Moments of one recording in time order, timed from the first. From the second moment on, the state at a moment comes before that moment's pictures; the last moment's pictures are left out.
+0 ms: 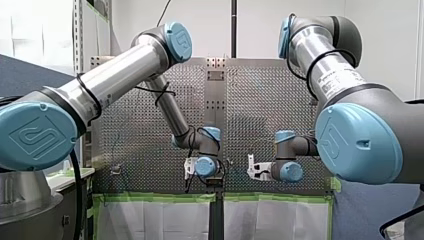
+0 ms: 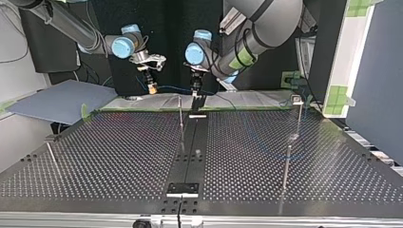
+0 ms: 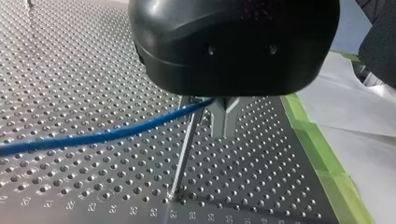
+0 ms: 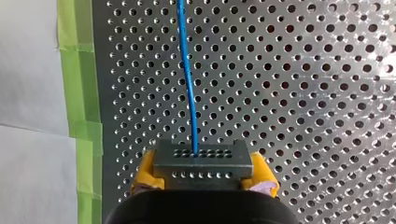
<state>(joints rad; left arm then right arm) -0.64 -2.49 -1.59 -2.43 -2.01 -1.65 1.94 -0.70 1.78 -0.87 1.32 1.55</state>
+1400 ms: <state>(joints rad) -0.63 -2.49 -1.59 -2.41 -2.01 -1.68 1.91 -0.70 1.73 -0.82 1.31 1.54</state>
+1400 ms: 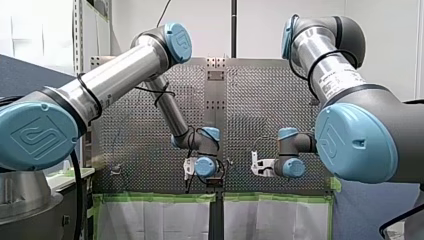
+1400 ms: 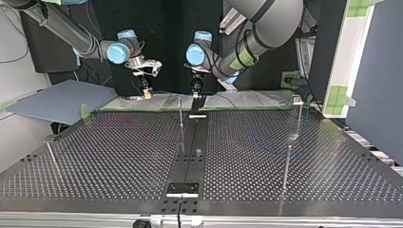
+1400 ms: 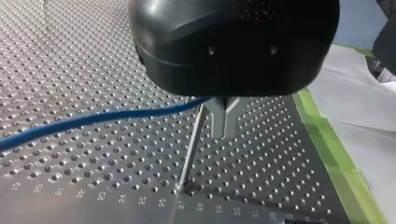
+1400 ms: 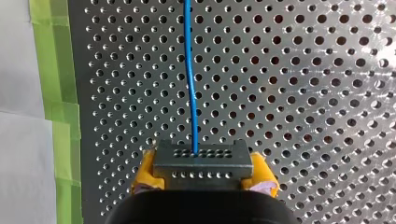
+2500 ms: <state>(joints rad) -0.61 -2.51 -1.54 -2.41 -1.92 -1.70 1.87 -0.70 1.72 -0.82 1.31 1.53</state>
